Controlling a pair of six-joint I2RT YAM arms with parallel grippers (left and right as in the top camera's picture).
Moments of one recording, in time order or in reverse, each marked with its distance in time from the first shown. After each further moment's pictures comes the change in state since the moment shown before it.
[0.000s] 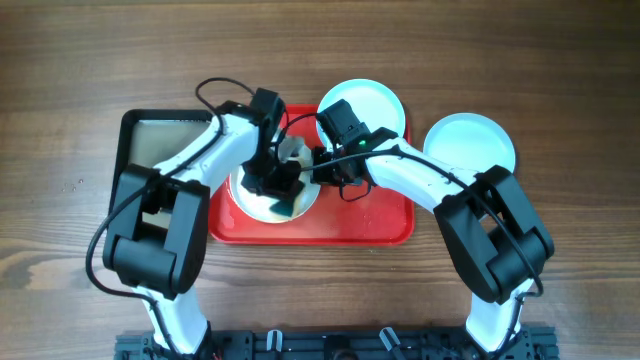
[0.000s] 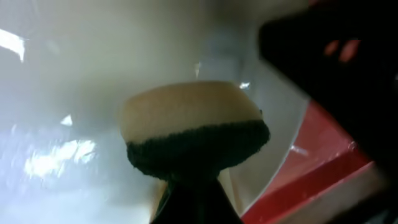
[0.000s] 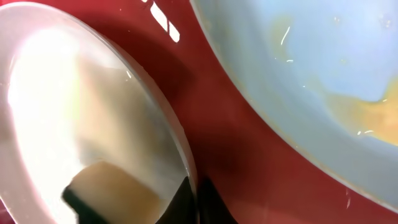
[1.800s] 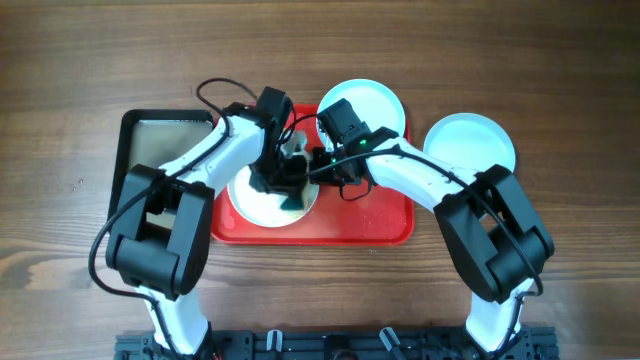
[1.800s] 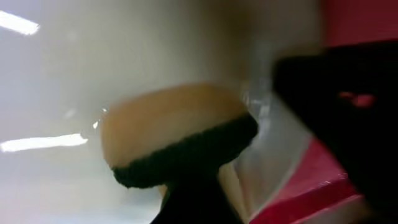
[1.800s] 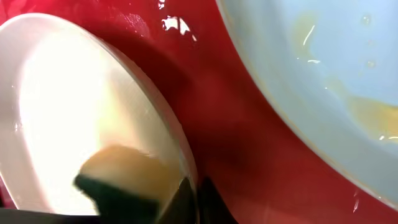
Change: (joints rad) left arm -0.018 0.000 0.000 0.043 -0.004 -0.165; right arm -0.004 0.003 0.000 0.009 -0.037 -0.030
